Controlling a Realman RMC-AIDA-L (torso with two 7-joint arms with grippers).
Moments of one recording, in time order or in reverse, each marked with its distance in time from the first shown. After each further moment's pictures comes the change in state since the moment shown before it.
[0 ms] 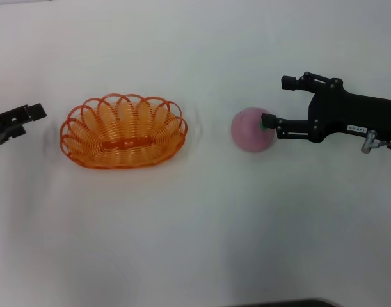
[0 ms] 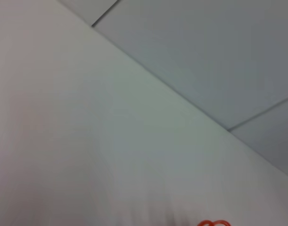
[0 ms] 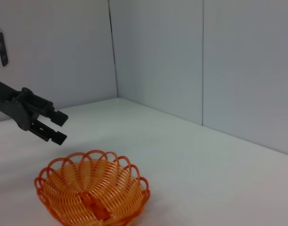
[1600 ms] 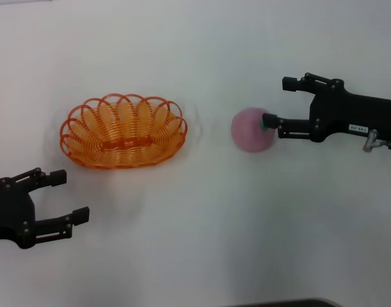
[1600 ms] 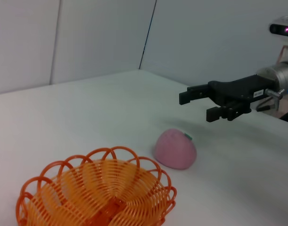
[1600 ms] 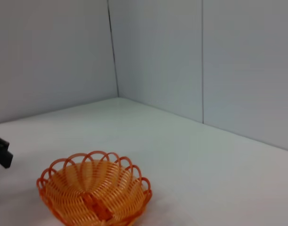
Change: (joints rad) left arm 0.068 -0.010 -0.066 -0.076 0.075 0.361 1.032; right arm -0.001 -0.003 -0.001 -0.006 -0.003 -0.005 0.042
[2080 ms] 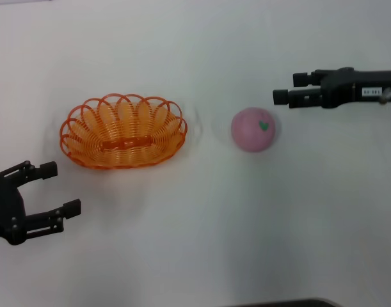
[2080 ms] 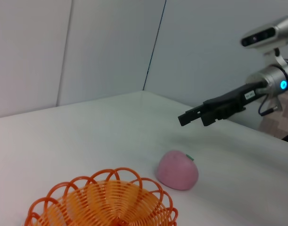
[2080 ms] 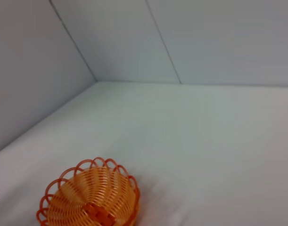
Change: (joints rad) left arm 0.003 0.004 -0.065 0.000 -0.021 0.053 0.012; right arm 0.080 -0.039 -0.011 -0.189 -0.196 -0.038 0.687
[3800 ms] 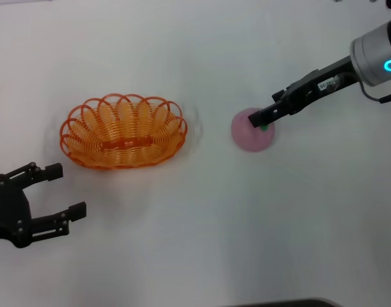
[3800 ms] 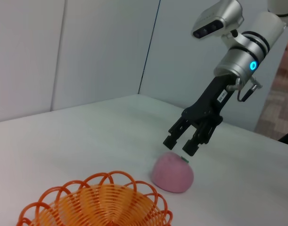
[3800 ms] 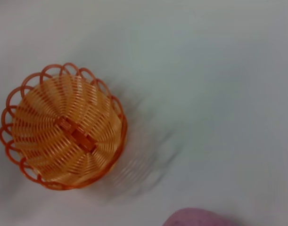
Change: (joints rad) left arm 0.003 -0.004 0.006 -0.026 -0.007 -0.005 0.038; right arm 0.238 0.038 -0.164 -0.117 -0.439 -0.004 0.404
